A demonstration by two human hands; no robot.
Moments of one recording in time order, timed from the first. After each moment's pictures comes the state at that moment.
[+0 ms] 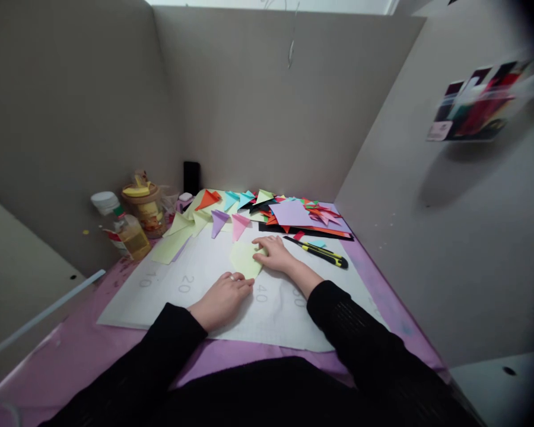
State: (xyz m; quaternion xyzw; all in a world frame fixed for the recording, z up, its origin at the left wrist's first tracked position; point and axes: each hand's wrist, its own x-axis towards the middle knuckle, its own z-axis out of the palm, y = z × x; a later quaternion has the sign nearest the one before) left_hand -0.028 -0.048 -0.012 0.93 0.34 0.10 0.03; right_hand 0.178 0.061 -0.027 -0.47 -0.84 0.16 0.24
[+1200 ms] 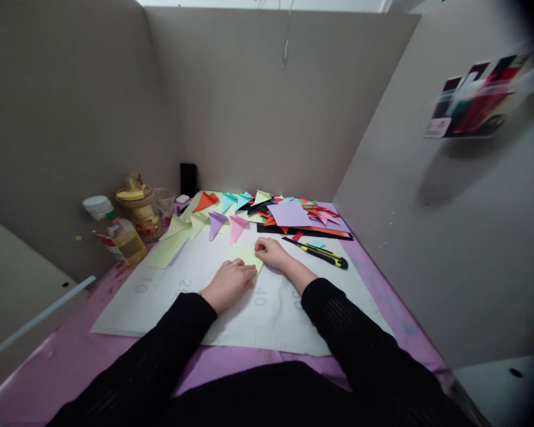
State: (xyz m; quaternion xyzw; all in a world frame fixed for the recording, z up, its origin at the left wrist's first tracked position) left_hand -0.008 -0.008 -0.007 0.92 0.38 0.10 0.02; right_hand 0.175 0.081 -0.037 -0.50 -0.80 0.21 0.27
